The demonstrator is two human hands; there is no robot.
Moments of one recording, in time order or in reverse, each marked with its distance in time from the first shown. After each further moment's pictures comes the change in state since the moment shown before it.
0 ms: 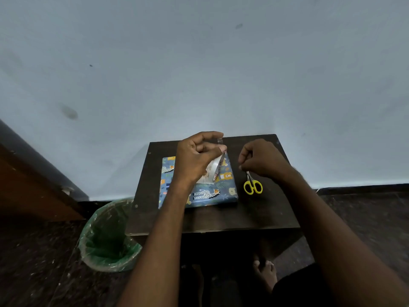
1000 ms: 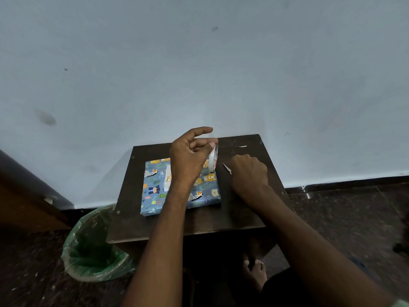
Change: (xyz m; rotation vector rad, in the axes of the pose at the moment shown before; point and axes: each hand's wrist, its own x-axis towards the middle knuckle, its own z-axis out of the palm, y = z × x) left_hand 0.010 -0.009 0.040 0.016 0.087 0.072; right_hand -0.036 -0.008 0.022 -0.496 0.077 0.130
